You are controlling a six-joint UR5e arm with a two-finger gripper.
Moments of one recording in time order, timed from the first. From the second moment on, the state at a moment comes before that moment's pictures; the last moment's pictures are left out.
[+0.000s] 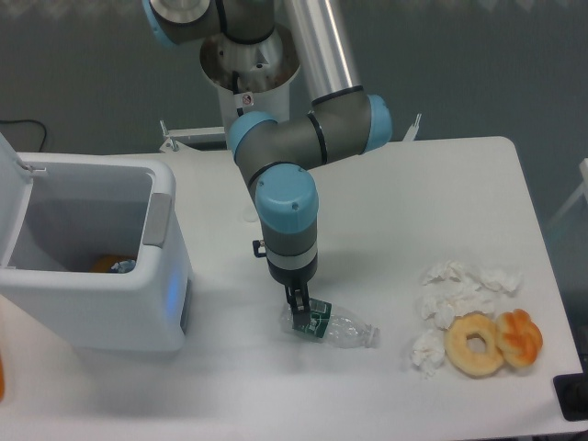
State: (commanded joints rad) arm 2.36 -2.03 -1.72 -0.89 1.59 1.77
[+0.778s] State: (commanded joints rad) arm 2.36 -2.06 -1.68 -0.88 1.58 1.64
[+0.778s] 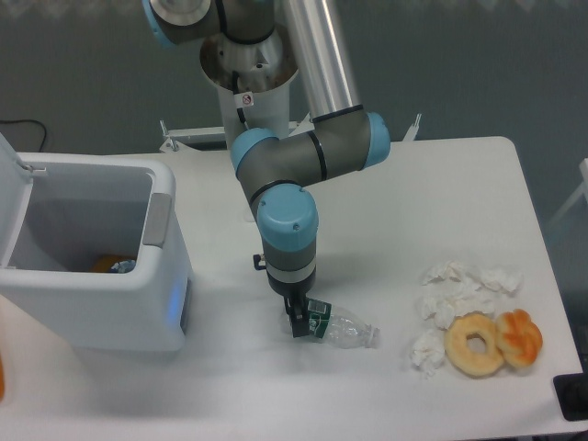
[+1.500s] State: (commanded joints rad) arm 2.35 -2.03 -1.66 -0.88 1.58 1.62
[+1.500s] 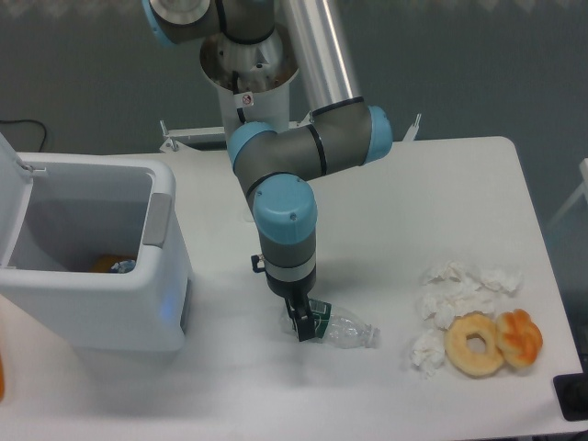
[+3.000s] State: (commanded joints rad) arm 2.34 -2.11 -1.68 -0.85 1.58 1.71
